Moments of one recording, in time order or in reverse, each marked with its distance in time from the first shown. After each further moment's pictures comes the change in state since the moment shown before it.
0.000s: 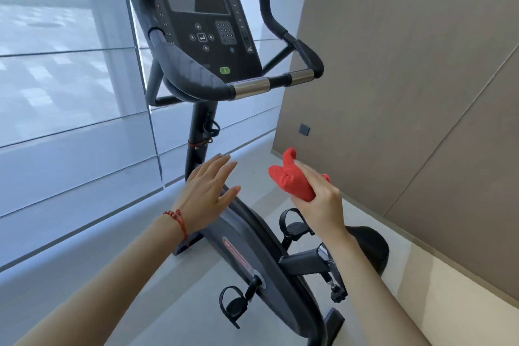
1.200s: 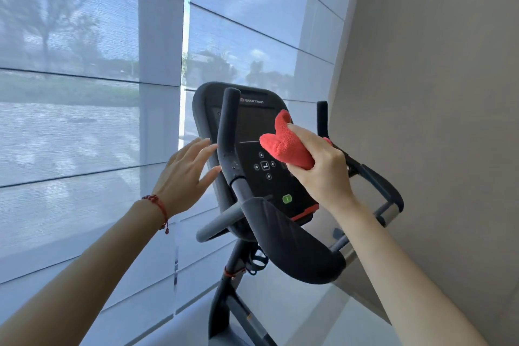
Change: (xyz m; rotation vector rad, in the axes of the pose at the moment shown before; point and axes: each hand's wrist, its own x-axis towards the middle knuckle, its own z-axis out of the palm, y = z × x) left_hand 0.218 -0.247 -0.213 0.158 0.363 0.036; right_hand 0.364 -0.142 0.141 -0.072 0.267 -0.506
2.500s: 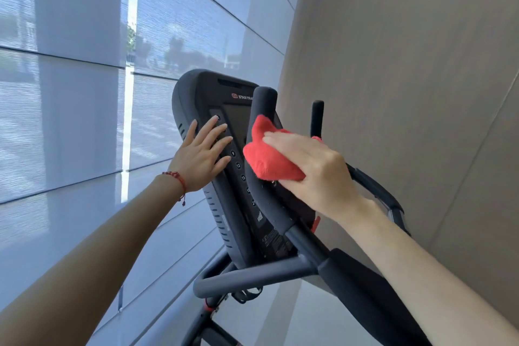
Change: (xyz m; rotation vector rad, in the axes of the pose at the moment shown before) left_hand 0.166 -0.166 0.135 0.058 0.074 0.433; right_hand 0.067 -0.018 0.134 -0.341 -0.225 -0.164
